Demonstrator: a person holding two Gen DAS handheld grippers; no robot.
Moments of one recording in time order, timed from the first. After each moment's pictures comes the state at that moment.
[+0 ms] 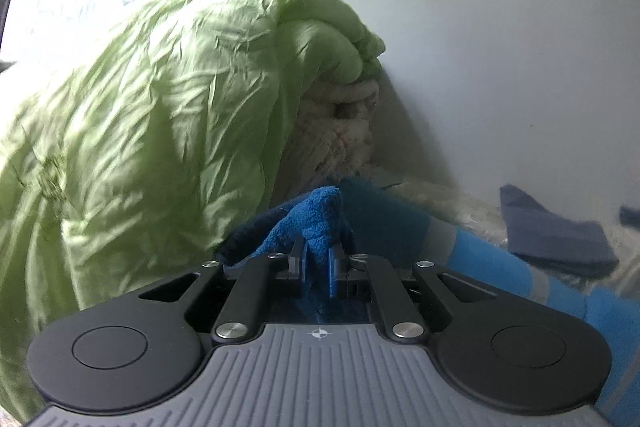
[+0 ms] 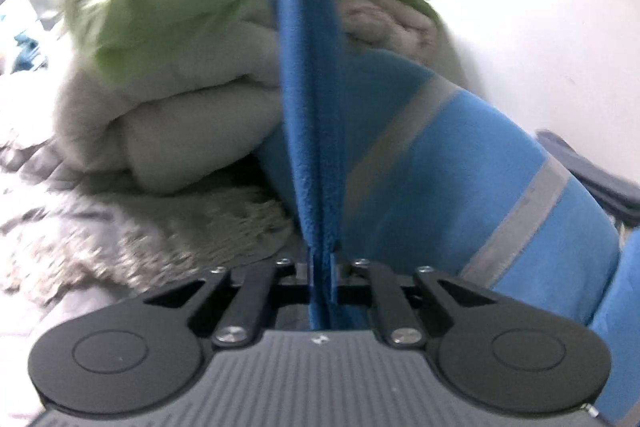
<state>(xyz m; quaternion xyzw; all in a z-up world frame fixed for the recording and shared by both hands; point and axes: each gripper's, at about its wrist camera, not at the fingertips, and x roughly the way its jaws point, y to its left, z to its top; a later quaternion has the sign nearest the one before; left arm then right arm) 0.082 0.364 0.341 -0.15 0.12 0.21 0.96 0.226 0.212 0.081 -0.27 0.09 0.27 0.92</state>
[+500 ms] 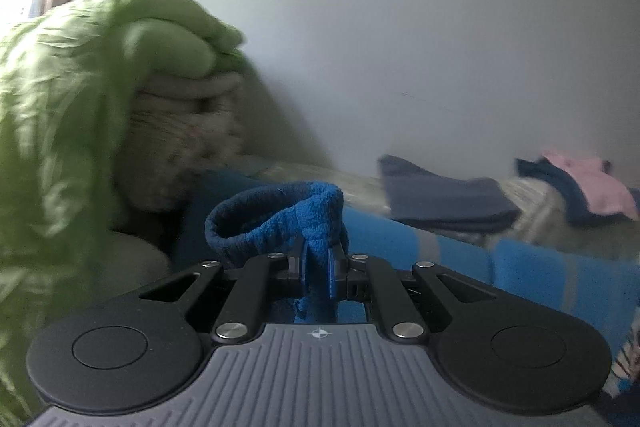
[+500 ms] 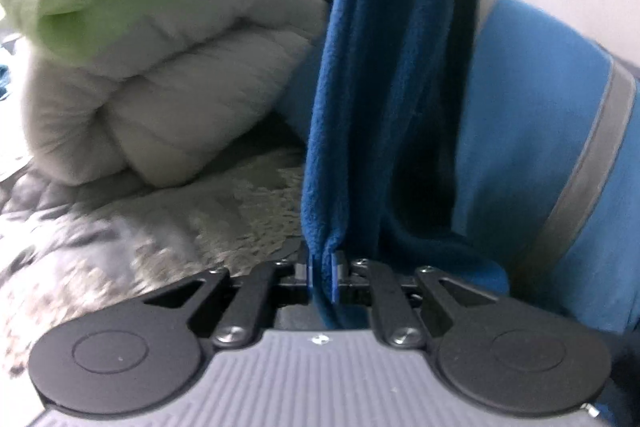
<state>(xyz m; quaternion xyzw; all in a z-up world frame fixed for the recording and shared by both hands) 0.095 0.283 0.330 -0.08 0.12 0.03 0.99 0.303 0.272 0.043 -0.15 0.21 0.24 0.94</state>
